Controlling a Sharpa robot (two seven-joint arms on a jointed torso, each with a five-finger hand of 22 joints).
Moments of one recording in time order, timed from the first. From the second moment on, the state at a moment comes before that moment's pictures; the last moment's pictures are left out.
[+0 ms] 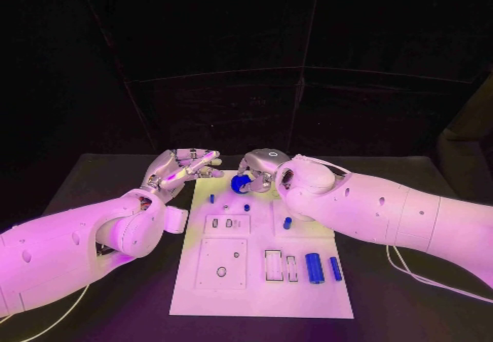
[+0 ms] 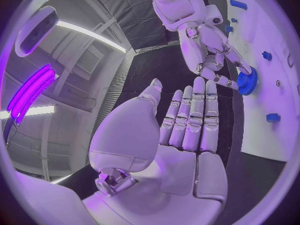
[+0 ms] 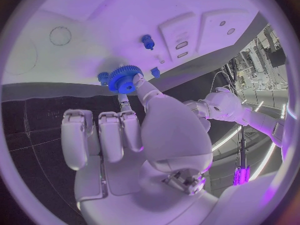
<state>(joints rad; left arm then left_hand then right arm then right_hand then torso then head) 1.19 -0.88 -0.04 1.56 -0.07 -0.31 0.55 1.30 0.00 0.06 0.12 0.05 0.94 0.22 0.16 0.08 1.05 0.16 0.15 0.07 1.12 0.11 0.24 0.22 0.18 0.95 0.22 0.25 0.09 1.26 -0.44 -0.01 1.25 -1.64 -0.25 -0.23 1.31 -0.01 0.22 -0.03 0.08 0.94 0.16 0.18 0.06 1.47 0.07 1.45 1.31 1.47 -0.01 1.51 1.31 0.03 1.47 0.11 1.55 1.31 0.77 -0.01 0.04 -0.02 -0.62</state>
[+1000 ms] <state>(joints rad) 1.19 -0.88 -0.04 1.56 -0.07 -0.31 0.54 1.30 0.00 0.06 0.12 0.05 0.94 0.22 0.16 0.08 1.05 0.16 0.15 0.07 1.12 0.11 0.24 0.22 0.18 0.95 0.22 0.25 0.09 1.26 -0.46 -0.03 1.26 -1.64 -0.23 -0.25 1.22 -0.05 0.05 0.13 0.10 0.83 0.19 0.09 0.07 1.43 0.10 1.40 1.31 1.47 0.01 1.51 1.31 0.03 1.47 0.12 1.55 1.31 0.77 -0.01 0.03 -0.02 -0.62</state>
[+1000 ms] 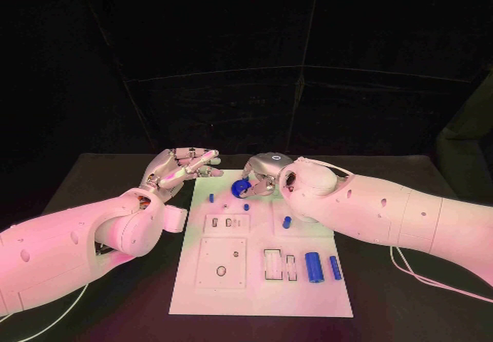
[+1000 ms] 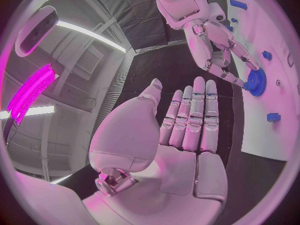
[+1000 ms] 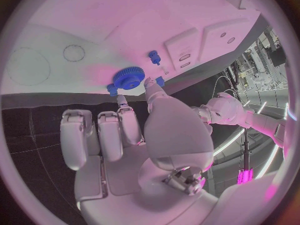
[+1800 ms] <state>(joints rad) 1.19 -0.88 -0.04 1.54 -0.07 -0.30 0.54 1.31 0.01 0.05 0.11 0.05 0.94 0.22 0.16 0.08 1.05 0.16 0.14 0.07 1.13 0.11 0.23 0.22 0.18 0.96 0.22 0.25 0.09 1.26 -0.87 -0.03 1.37 -1.24 -0.33 0.04 1.36 -0.04 0.04 0.06 0.20 0.86 0.17 0.10 0.07 1.42 0.09 1.39 1.31 1.46 0.01 1.51 1.31 0.03 1.47 0.12 1.54 1.31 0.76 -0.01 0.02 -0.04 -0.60</state>
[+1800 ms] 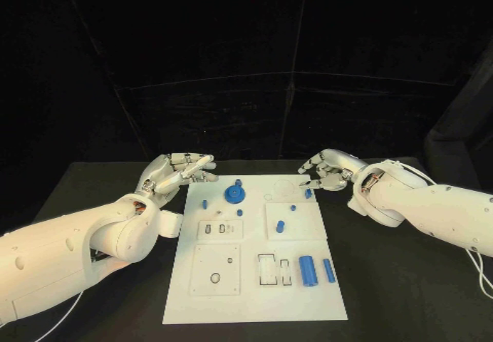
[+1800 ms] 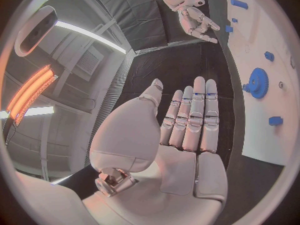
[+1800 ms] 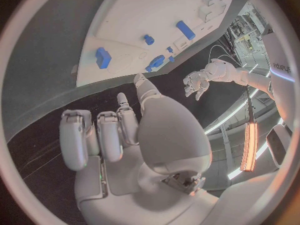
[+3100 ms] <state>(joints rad) 1.19 -0.86 -0.04 1.51 -0.07 -0.29 0.54 1.31 0.02 0.05 0.10 0.05 0.95 0.21 0.16 0.08 1.05 0.16 0.13 0.07 1.13 0.11 0.23 0.23 0.18 0.97 0.22 0.25 0.09 1.20 -0.86 -0.03 1.27 -1.22 -0.29 0.11 1.40 0.00 0.04 0.03 0.19 0.88 0.17 0.11 0.07 1.42 0.08 1.39 1.31 1.46 0.01 1.51 1.31 0.03 1.47 0.12 1.54 1.31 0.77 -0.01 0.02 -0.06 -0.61</state>
